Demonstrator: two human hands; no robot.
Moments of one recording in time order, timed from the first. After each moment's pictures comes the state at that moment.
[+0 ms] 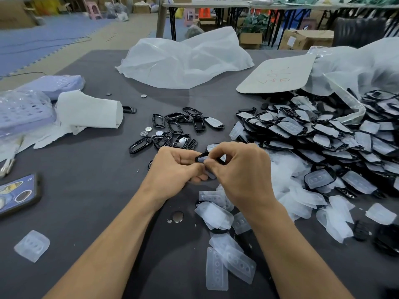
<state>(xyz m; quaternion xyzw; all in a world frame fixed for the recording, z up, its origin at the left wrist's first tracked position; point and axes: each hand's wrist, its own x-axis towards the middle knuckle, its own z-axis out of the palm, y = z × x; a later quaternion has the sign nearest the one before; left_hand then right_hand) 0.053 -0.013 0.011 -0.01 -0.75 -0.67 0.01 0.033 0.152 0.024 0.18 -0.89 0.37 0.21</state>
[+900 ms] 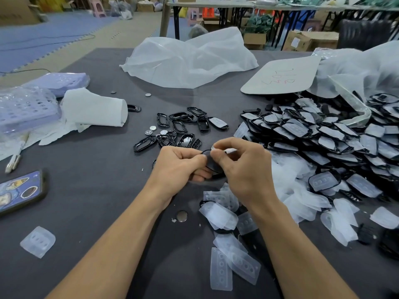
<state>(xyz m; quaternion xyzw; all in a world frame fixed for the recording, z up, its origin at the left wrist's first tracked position) 0.052 -0.010 0.013 0.07 -0.71 -0.70 0.02 0.021 0.150 0.014 0.15 -0.83 0.52 0.13</state>
